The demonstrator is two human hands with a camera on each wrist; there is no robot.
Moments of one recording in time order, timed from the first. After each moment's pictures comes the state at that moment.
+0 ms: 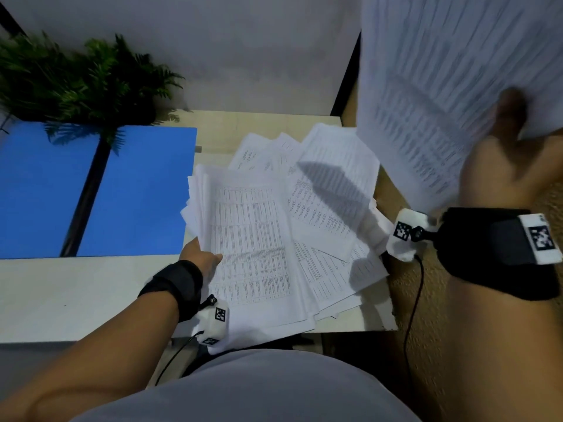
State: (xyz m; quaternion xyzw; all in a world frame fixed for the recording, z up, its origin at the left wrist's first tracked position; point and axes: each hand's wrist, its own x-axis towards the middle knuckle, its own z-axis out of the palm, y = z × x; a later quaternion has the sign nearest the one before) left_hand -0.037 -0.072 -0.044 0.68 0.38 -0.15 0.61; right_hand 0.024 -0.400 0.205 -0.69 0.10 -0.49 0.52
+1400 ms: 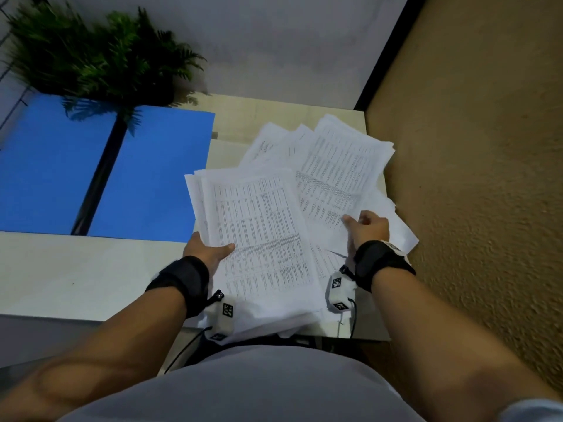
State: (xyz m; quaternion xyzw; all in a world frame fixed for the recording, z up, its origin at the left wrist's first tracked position) left_hand -0.032 -0.053 -0.131 0.65 0.41 -0.13 0.62; right_hand 0.045 -0.385 -0.040 -0.81 0.33 0.05 0.49
